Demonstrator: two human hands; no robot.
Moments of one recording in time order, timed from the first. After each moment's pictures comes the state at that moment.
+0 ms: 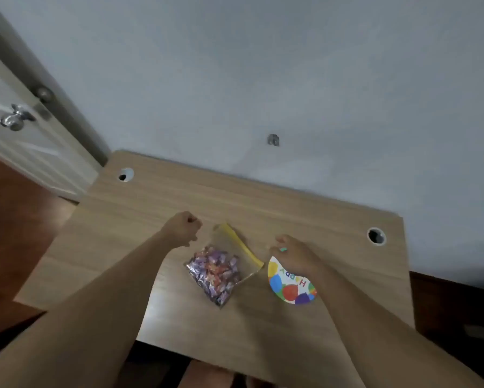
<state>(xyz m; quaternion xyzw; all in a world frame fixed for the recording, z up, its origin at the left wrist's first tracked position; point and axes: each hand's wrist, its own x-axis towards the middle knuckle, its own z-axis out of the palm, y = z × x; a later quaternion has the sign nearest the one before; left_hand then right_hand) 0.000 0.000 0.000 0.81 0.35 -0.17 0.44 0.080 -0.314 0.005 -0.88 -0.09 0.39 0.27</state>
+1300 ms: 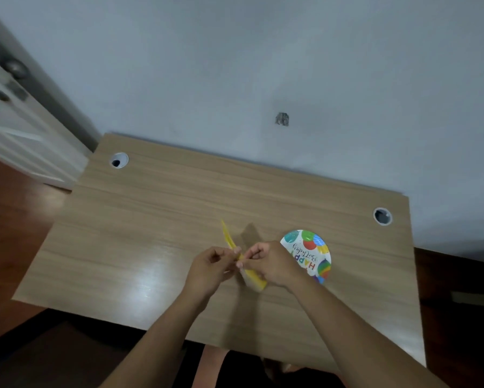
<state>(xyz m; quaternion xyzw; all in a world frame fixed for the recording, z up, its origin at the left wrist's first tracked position) -0.087 -0.094 -0.005 0.52 0.41 -0.09 0.74 0.010 -0.249 -0.007 -0.78 -0.02 0.44 0.45</state>
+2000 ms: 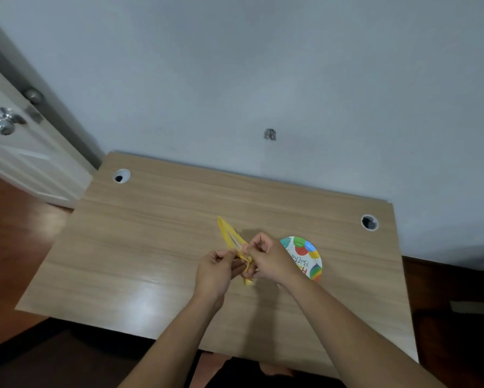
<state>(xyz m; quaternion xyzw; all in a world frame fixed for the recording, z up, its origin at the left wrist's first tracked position) -0.080 -0.133 0.021 0.46 0.44 0.01 0.77 0.002 -0.256 0.033 -0.75 0.03 0.37 0.54</state>
